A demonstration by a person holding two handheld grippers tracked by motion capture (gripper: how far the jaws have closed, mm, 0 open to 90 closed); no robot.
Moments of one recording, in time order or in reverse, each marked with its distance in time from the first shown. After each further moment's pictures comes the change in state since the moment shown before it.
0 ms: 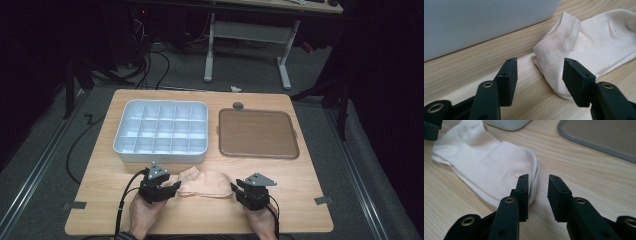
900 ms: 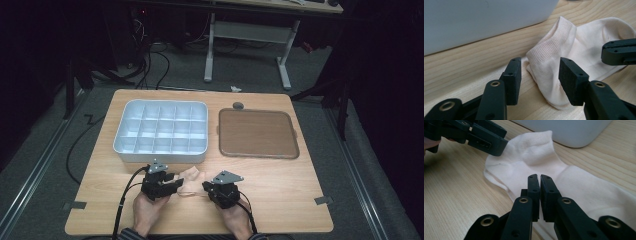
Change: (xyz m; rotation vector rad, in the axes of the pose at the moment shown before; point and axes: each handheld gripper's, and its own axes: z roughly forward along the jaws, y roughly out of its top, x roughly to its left) left arm 0.002 0.006 0.012 0.017 -0.068 -0.068; right arm 0.062 0.029 0.042 0.018 0.165 -0.096
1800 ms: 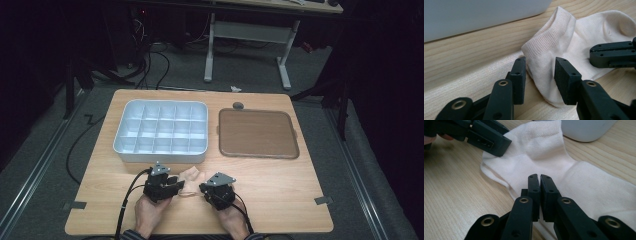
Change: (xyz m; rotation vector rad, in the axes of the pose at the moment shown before) left arm -0.003 -0.006 0.007 0.017 -0.009 -0.010; right arm 0.008 -0.003 0.013 0.042 -0.024 -0.051
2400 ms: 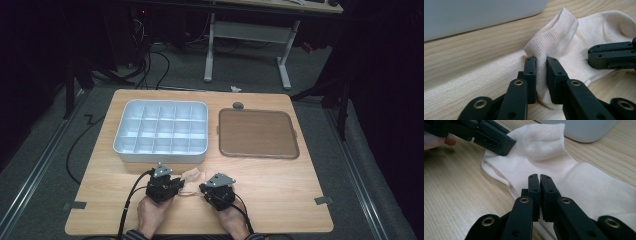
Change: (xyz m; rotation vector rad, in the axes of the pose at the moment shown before) left arm -0.006 -0.002 0.004 -0.015 0.006 0.007; right arm 0.001 -0.001 0.000 -0.006 -0.005 -0.010
